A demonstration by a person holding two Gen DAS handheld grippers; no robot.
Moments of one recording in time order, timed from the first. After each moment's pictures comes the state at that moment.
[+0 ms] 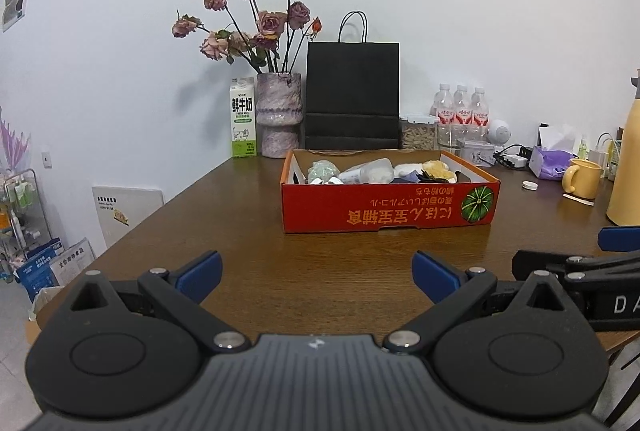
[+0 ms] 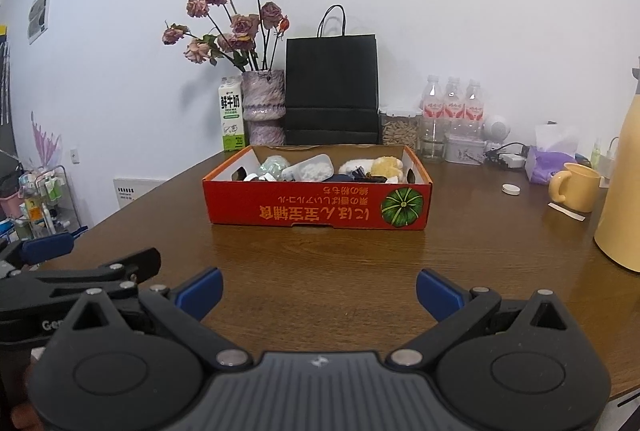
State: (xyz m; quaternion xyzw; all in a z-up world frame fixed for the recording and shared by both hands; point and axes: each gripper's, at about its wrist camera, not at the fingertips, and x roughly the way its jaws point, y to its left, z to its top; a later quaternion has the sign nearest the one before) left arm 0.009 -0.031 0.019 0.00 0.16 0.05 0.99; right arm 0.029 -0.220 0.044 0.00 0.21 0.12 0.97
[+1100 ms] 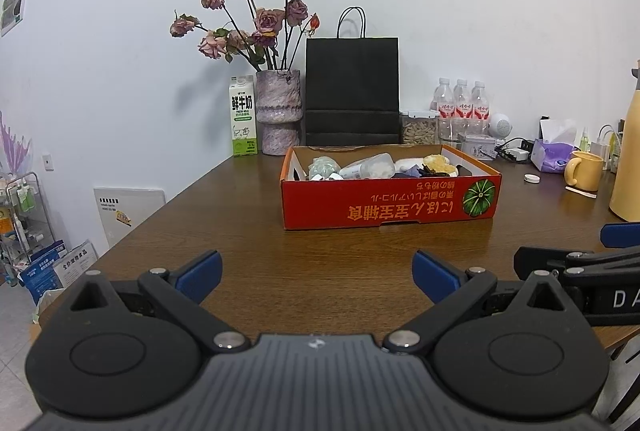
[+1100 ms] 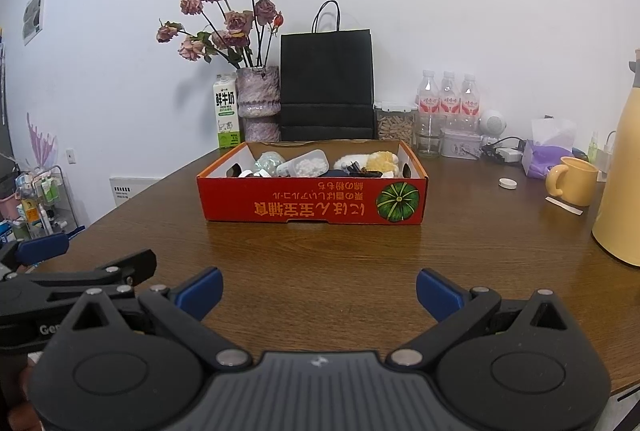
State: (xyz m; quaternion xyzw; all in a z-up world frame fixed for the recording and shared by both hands) left arm 0.010 -0.034 0.018 0.01 0.17 0.05 0.98; right arm 0.033 -0.224 0.042 0.00 0.22 0.11 0.97
